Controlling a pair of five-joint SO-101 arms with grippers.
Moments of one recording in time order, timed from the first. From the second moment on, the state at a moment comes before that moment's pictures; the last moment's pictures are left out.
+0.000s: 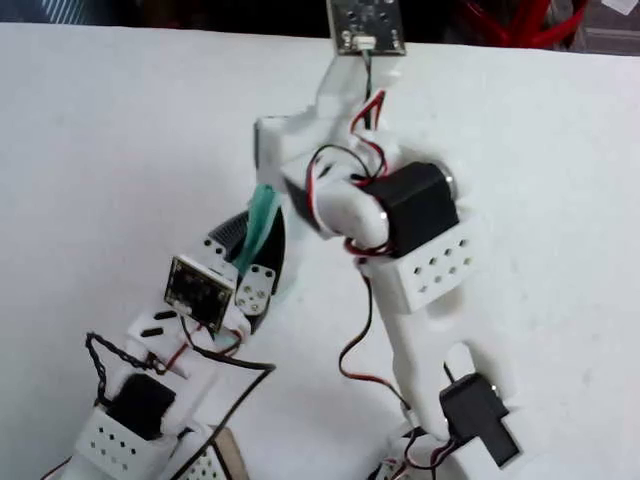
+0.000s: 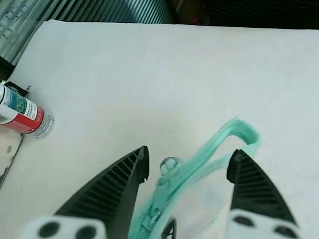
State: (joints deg) left arm 24.5 -87.1 80.0 24.9 -4.3; right arm -36.4 -6.5 -36.0 89.1 -21.9
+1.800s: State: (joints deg) left arm 27.6 -87.1 80.1 26.2 -6.8; right arm -35.1 -3.6 -44.0 98.2 -7.3
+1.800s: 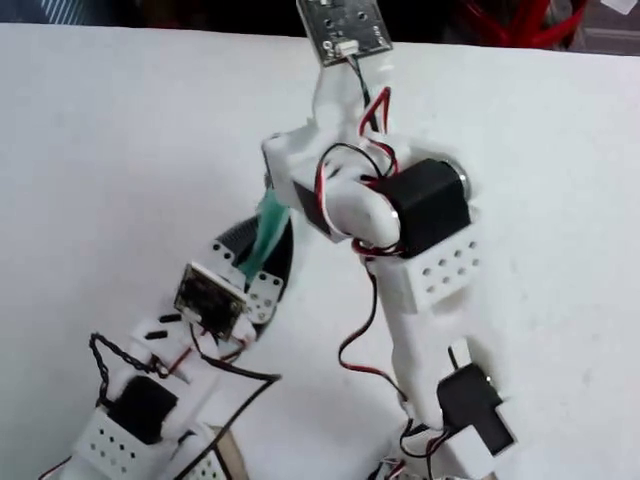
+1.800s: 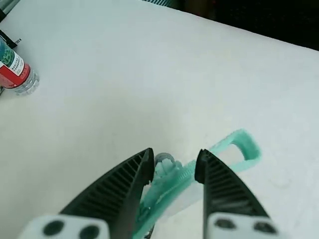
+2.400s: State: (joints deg) left arm 28.4 -87.1 80.4 26.2 -7.1; right arm -34.8 -9.8 -33.1 98.0 -9.6
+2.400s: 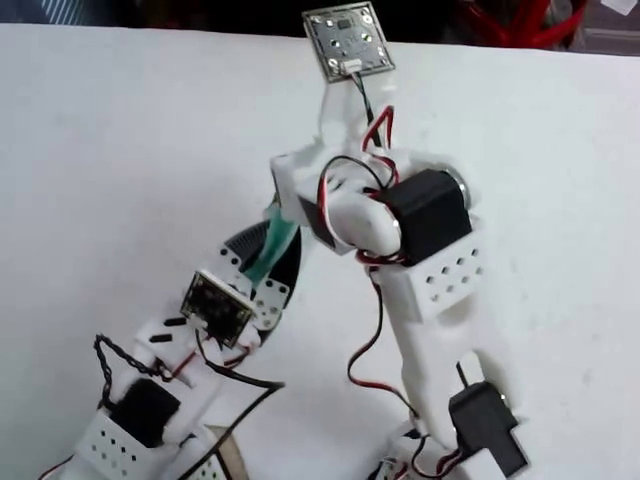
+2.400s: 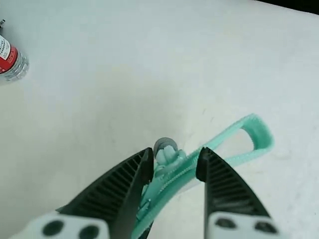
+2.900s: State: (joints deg) left arm 28.0 -87.1 80.4 26.3 -7.1; right arm -39.9 -7.7 -33.0 94.7 -9.7
